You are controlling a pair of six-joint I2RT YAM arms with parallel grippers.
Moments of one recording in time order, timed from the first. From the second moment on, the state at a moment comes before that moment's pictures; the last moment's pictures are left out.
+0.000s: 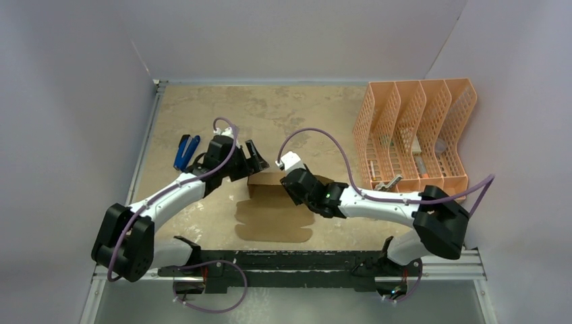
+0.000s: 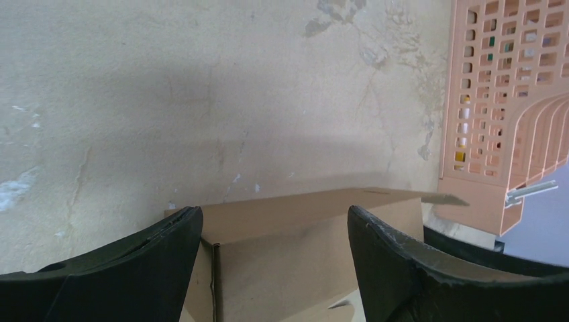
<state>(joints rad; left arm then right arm) -0.44 1.28 0.70 -0.09 0.16 -0.77 1.09 1.45 0.85 -0.24 0.49 0.23</state>
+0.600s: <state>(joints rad) -0.44 1.14 0.68 -0.23 -0.09 -0.77 0.97 1.45 0.84 0.02 0.30 0.10</state>
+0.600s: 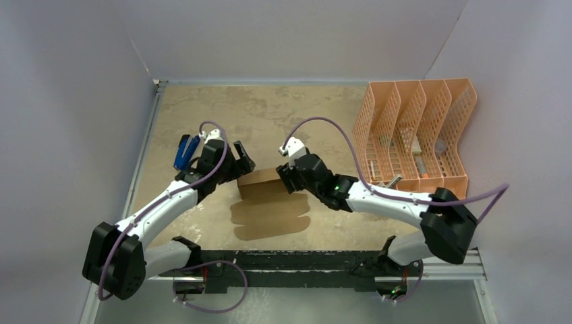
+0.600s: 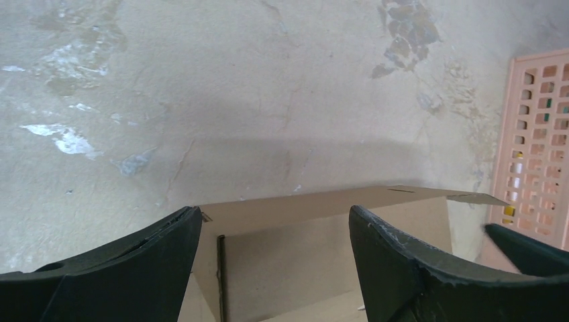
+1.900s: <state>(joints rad) -0.43 1.19 0.72 -0.36 -0.11 -0.70 0.64 1.25 0.60 0.08 0.01 0.30</state>
